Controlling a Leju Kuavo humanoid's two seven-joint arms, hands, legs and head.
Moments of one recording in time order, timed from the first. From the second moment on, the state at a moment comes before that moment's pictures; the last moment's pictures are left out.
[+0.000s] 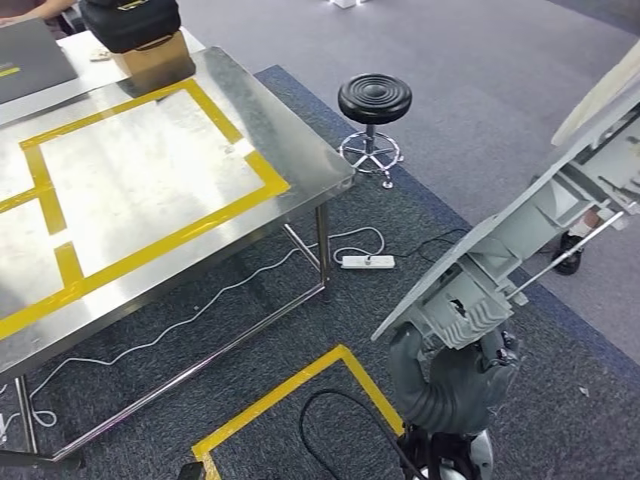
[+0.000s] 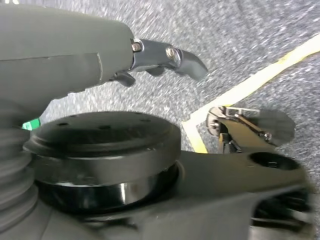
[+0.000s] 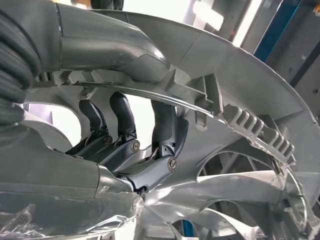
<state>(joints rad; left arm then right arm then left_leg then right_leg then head) -0.10 -0.28 0.93 -0.23 -0.95 0.18 0.01 0.07 0.05 0.57 -1.99 0.43 -0.68 -0.64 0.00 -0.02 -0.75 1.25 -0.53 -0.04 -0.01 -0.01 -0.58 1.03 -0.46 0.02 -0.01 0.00</state>
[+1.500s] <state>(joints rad) -0.10 -0.27 0.93 -0.23 -0.98 0.17 0.01 0.13 0.06 0.55 -2.01 0.45 -0.68 -0.67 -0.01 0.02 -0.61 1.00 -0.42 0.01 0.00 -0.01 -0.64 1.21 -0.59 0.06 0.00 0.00</state>
